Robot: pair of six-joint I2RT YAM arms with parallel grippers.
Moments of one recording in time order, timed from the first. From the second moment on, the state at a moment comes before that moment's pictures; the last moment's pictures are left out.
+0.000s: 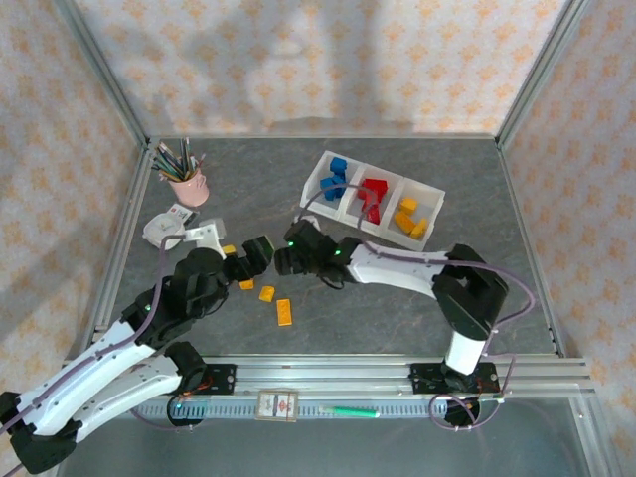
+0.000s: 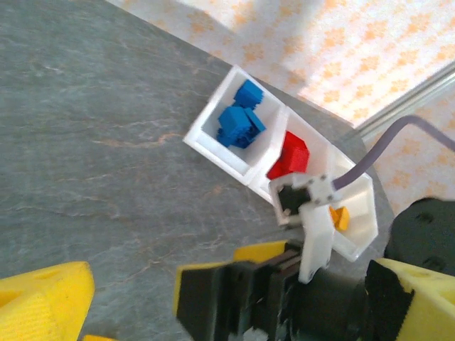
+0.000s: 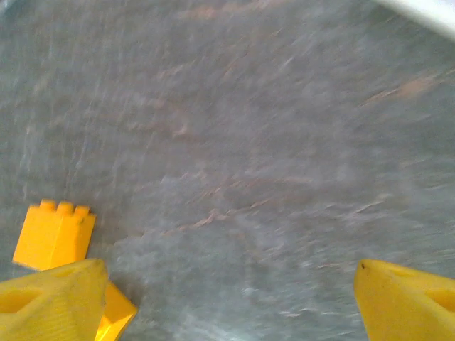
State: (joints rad) left arm -0.74 0.63 0.70 -0.51 -0.40 -0.83; right arm 1.00 1.78 1.20 -0.32 0.16 0.65
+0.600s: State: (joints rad) left arm -0.73 0.45 0.70 -0.73 -0.55 -0.96; right arm 1.11 2.13 1.54 -0.31 0.11 0.65
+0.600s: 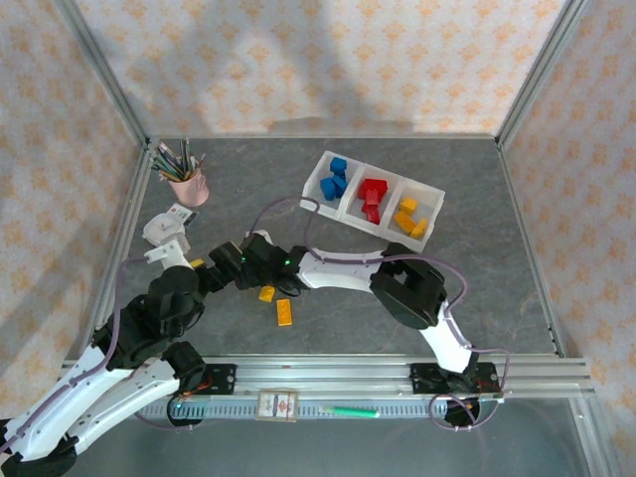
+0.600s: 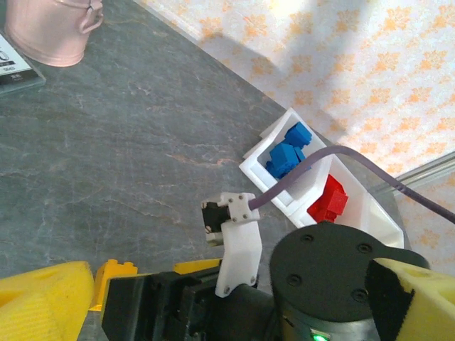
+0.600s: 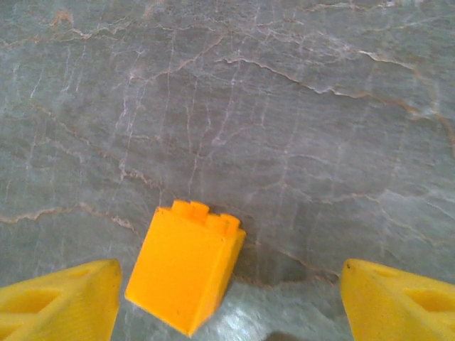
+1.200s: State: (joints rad) left arm -0.73 0.45 0.70 -0.73 -0.58 -0.96; right arm 1.12 2.26 1.69 -0.39 0.17 0.63
